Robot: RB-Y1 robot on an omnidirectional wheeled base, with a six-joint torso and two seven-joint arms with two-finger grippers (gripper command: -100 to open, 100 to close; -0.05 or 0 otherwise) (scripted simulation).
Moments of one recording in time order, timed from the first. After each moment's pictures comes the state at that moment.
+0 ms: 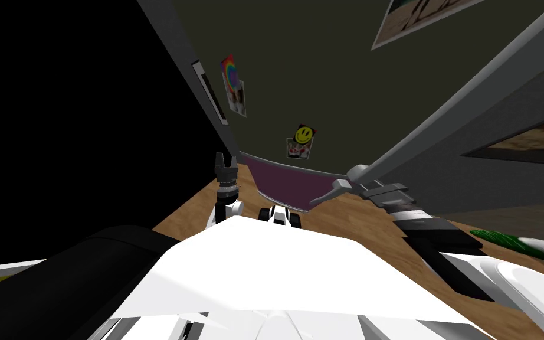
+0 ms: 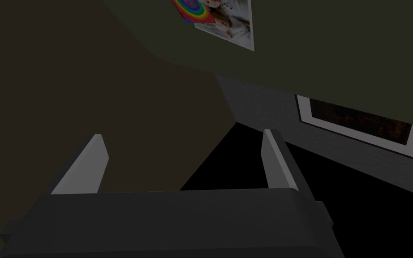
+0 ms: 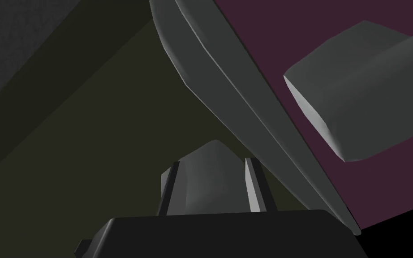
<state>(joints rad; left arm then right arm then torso) 0.53 0.04 0.02 -2.28 -0.01 -0.64 -0.01 0.71 -0.67 -0.46 -2.17 0.92 -0.32 0.77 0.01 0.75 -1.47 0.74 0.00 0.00</state>
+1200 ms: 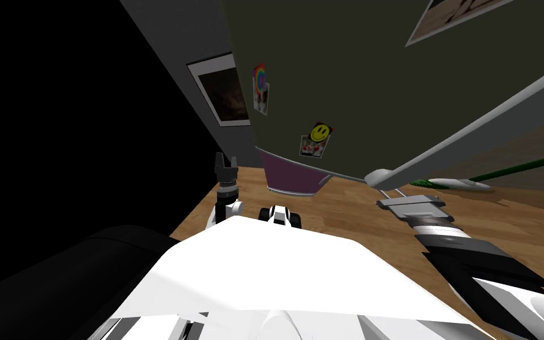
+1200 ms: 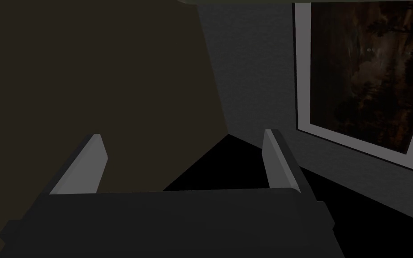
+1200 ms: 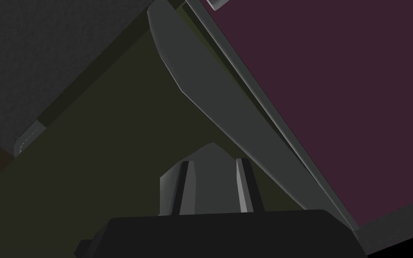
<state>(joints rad) 0.53 0.04 0.02 -2.28 -0.01 -0.64 -0.01 0.84 -0.61 -0.54 -2.21 0.92 -0.20 0.74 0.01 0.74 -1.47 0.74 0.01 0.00</state>
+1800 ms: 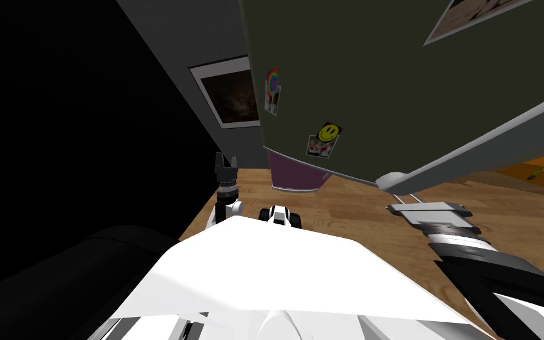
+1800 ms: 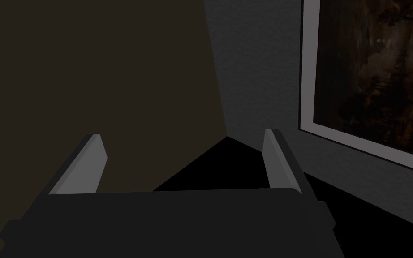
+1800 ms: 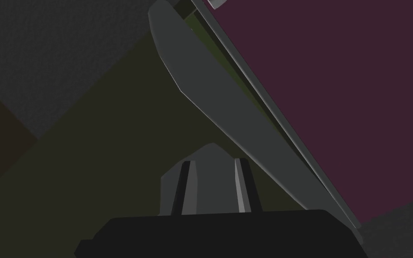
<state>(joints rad) 0.53 0.04 0.02 -2.28 -0.01 -0.64 -0.01 0.89 -0.57 -0.58 -2.23 0.92 -0.15 0.73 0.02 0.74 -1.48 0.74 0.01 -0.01</state>
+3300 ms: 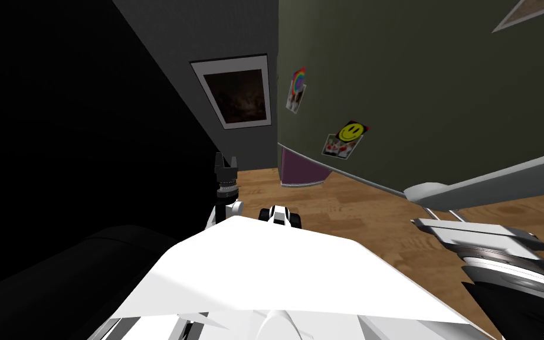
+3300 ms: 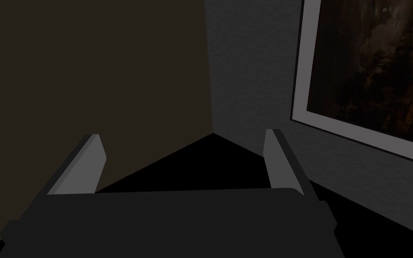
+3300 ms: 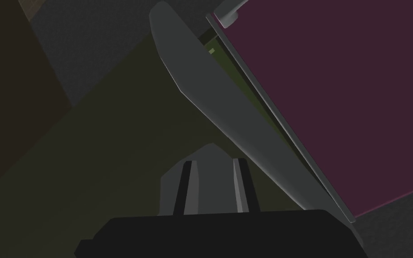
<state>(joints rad) 0.53 0.04 0.02 -2.28 -0.01 -0.64 -0.01 0.98 -0.47 -0.65 -2.24 0.92 -0.07 0.73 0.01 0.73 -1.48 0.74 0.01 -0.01</state>
